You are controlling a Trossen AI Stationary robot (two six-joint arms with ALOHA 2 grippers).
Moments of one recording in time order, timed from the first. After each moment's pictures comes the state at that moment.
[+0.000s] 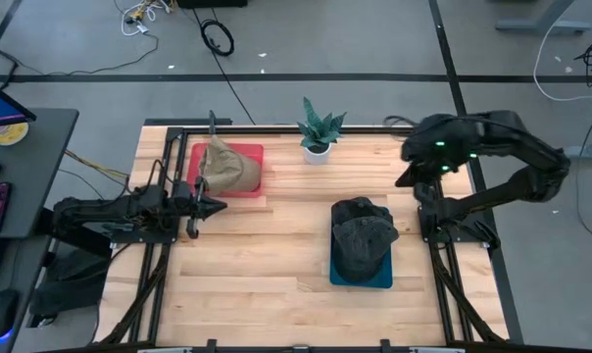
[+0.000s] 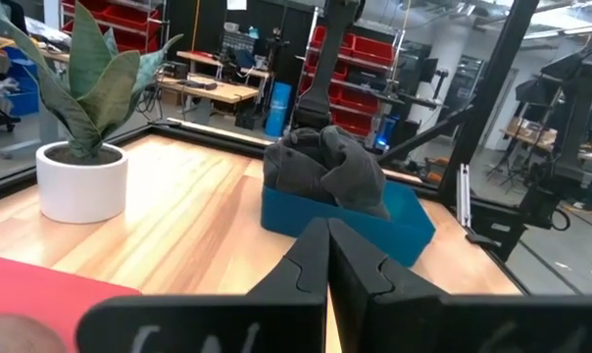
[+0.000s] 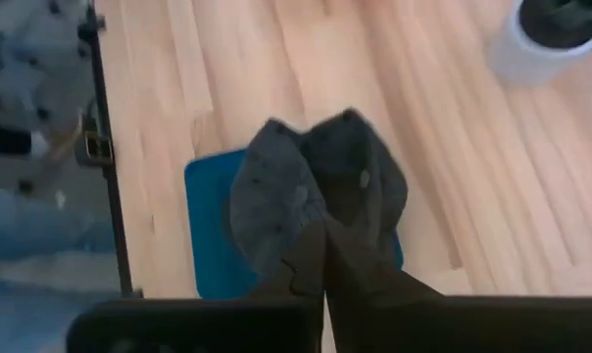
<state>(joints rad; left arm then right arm) 0.00 0.01 0.01 0.04 -0.07 -0.25 -0.12 1.16 1.70 -1.55 -0.16 0.23</state>
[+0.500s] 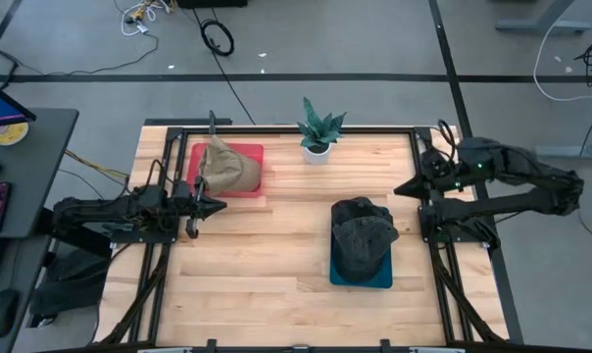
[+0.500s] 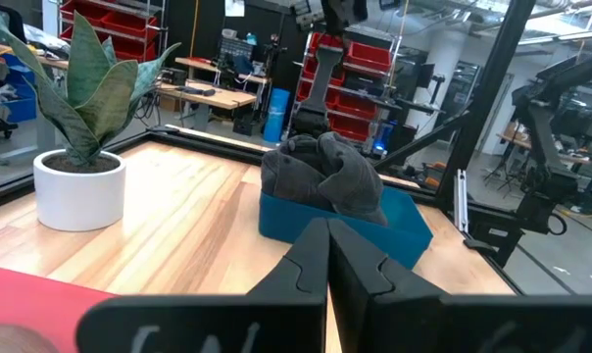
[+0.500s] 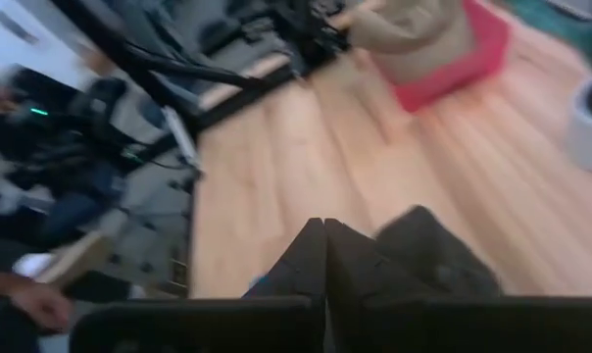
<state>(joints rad) 0.00 0.01 0.01 0.06 -0.06 -0.24 -0.06 0.63 1.04 -0.87 -0.17 0.47</state>
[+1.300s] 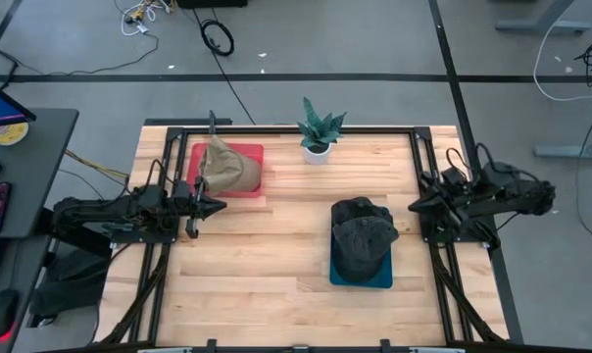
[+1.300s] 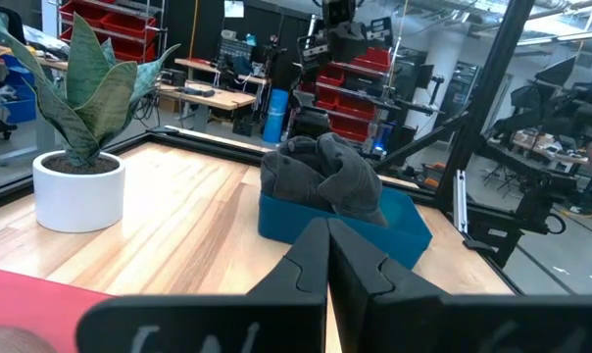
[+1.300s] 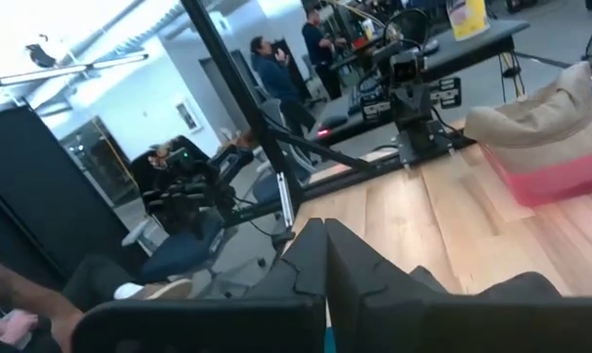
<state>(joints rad) 0.00 0.01 0.01 0.06 -0.06 -0.24 0.14 0.08 0.53 -0.45 -0.13 0.46</state>
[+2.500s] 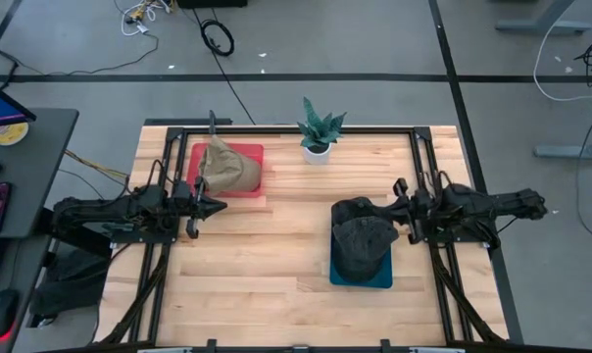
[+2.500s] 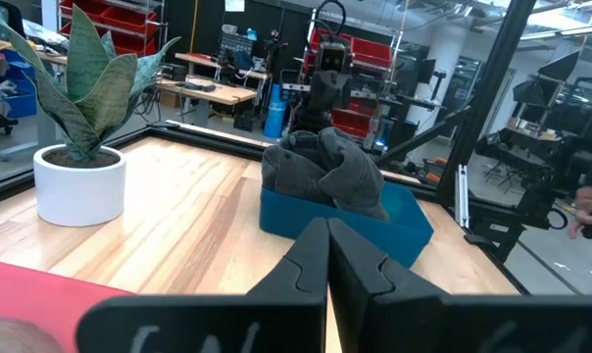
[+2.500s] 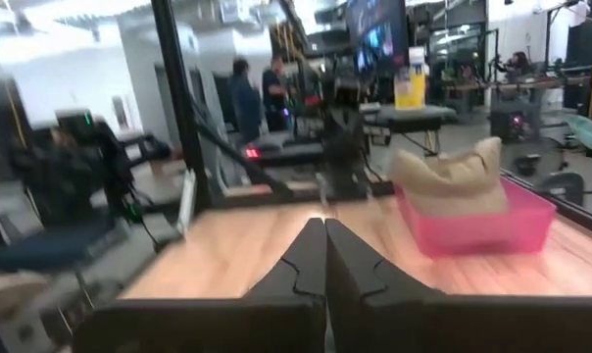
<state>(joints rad) 0.00 0.01 0.01 0.05 -0.06 -0.24 0.11 0.01 0.02 0.09 -0.02 0.12</state>
